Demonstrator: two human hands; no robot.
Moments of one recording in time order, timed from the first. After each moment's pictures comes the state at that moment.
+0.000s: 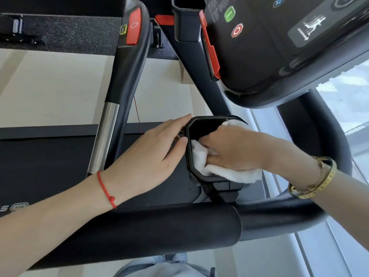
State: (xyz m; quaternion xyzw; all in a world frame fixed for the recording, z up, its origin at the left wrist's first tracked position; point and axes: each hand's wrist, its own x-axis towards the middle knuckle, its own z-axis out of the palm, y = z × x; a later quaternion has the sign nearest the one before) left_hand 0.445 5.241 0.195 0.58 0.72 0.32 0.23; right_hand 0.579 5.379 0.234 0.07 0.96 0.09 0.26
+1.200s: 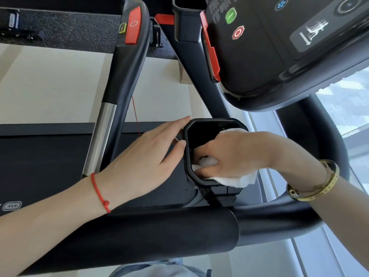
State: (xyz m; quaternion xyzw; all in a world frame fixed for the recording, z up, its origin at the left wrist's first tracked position) left_hand 0.445 5.237 0.197 0.58 0.71 0.32 0.23; right_hand 0.572 5.377 0.251 0.14 0.93 -0.07 0.33
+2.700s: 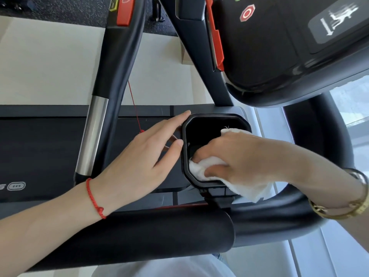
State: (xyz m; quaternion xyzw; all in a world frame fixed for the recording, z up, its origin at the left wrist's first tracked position) left_hand 0.451 5.234 0.194 0.55 0.70 0.37 0.26; right_hand 0.587 5.379 0.255 0.14 0.92 -0.20 0.30
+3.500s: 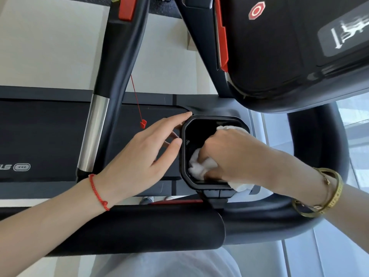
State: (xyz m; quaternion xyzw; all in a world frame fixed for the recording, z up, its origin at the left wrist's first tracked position) left_hand 0.448 5.239 0.190 0.54 0.69 0.40 0.28; right_hand 0.577 5.382 0.246 0.11 0.95 -0.03 0.28
